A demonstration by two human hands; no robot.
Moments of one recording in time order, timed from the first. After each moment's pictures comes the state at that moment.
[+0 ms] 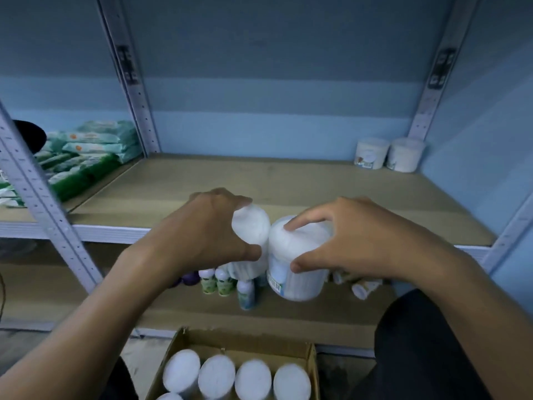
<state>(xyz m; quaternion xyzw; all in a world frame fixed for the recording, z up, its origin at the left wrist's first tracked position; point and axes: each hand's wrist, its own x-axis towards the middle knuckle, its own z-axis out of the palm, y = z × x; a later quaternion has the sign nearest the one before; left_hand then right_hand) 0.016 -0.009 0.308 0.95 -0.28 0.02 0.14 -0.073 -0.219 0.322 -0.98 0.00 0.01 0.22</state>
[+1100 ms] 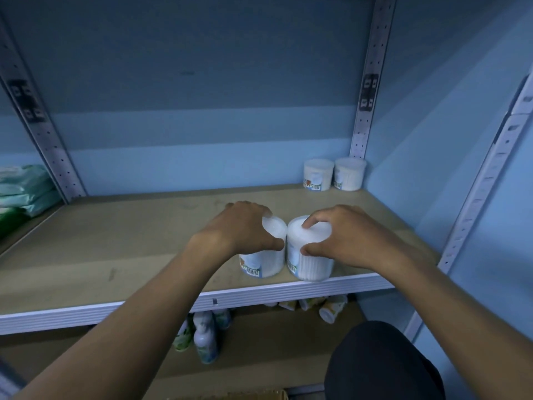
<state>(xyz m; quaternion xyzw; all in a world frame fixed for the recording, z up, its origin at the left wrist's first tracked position) 0.114 -0.174 0.302 0.93 -0.35 -0.02 0.13 -0.006 -0.344 0.296 -0.97 0.16 -0.08 0.18</state>
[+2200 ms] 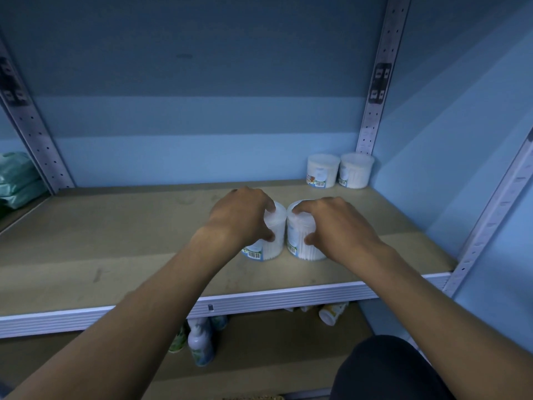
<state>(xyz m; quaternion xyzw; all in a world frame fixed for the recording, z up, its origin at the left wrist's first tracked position) 0.153 -0.193 0.285 0.93 -0.35 0.04 0.11 0.051 -0.348 0.265 -0.98 0.14 -0.15 0.06</state>
